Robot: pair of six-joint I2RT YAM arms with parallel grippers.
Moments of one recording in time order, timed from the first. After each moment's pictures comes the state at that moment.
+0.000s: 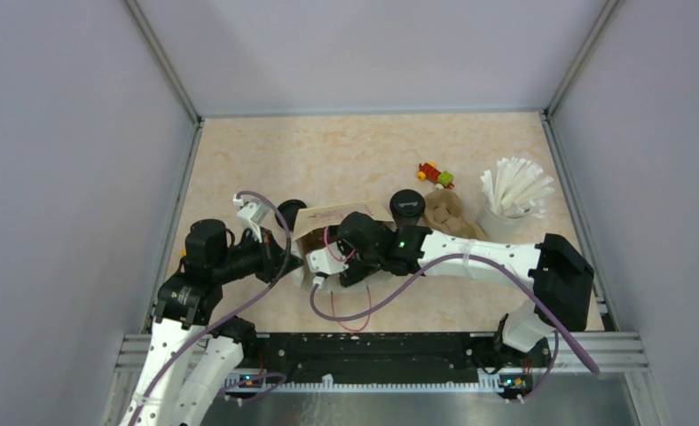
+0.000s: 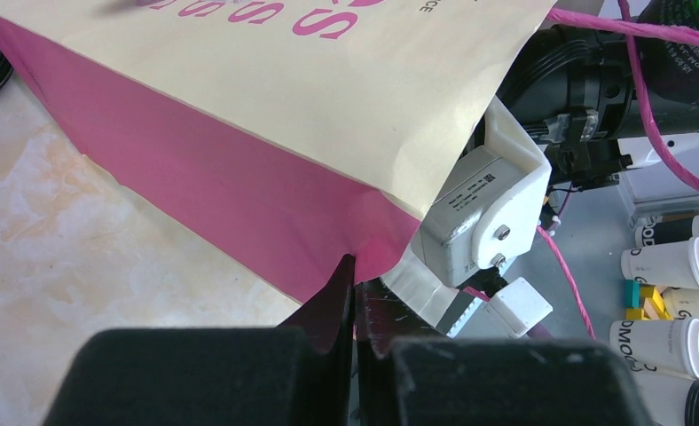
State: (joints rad) left arm -0.22 0.54 0.76 -0.76 0.66 -0.32; right arm 1.15 1.57 1.16 -0.41 0.16 -0.96
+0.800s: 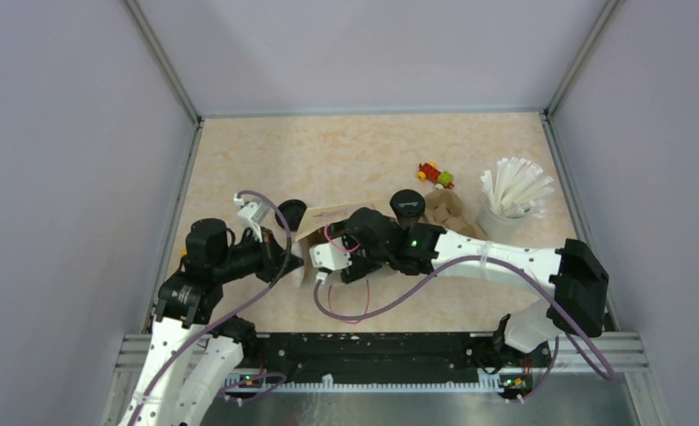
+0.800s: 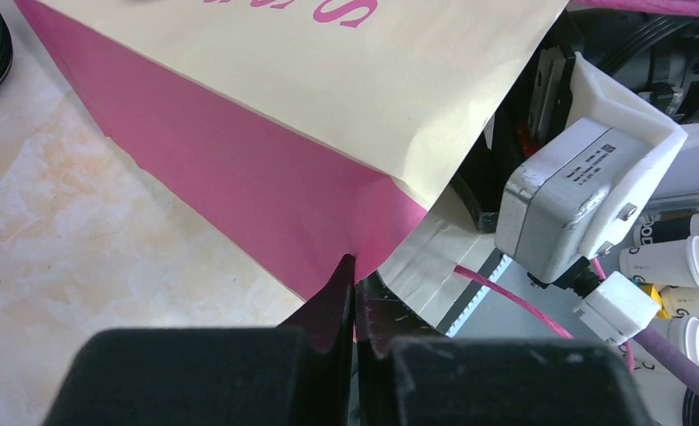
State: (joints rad) left arm -0.22 0.55 0.76 -0.75 0.66 -0.32; right arm 1.15 1.49 1.16 -0.42 0.14 -0.92
